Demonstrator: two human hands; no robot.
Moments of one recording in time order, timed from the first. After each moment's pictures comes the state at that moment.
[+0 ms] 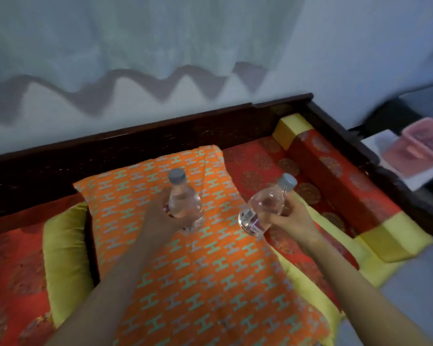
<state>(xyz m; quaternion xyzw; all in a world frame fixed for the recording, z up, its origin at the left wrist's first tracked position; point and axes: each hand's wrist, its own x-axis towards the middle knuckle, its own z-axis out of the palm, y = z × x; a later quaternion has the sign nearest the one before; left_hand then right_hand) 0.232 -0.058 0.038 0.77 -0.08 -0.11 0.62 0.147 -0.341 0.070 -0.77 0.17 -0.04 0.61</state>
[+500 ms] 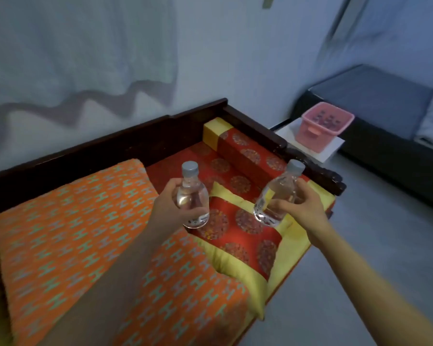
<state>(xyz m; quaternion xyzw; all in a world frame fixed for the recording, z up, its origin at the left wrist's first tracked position) 0.119 -0.272 0.097 0.74 -0.24 -0.14 0.61 -0.047 -0.523 0.140 -0.76 0.26 -0.20 0.56</state>
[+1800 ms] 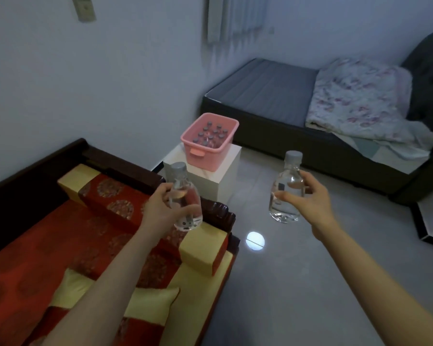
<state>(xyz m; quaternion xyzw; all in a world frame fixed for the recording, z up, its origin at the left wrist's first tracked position) 0.046 -0.835 0.115 0.74 -0.32 -0.25 0.54 -0.217 -1.027 0.156 -0.68 0.44 -0.35 0.47</state>
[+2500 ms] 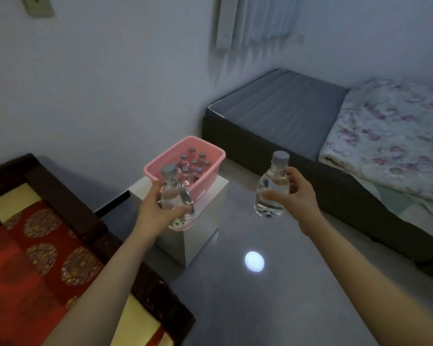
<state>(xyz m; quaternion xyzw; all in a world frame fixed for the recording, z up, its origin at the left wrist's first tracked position) 0.076 -1.196 0.123 0.73 -0.24 -0.23 0.60 -0.135 -1.418 0.173 -0.73 0.37 -0.27 0.50</state>
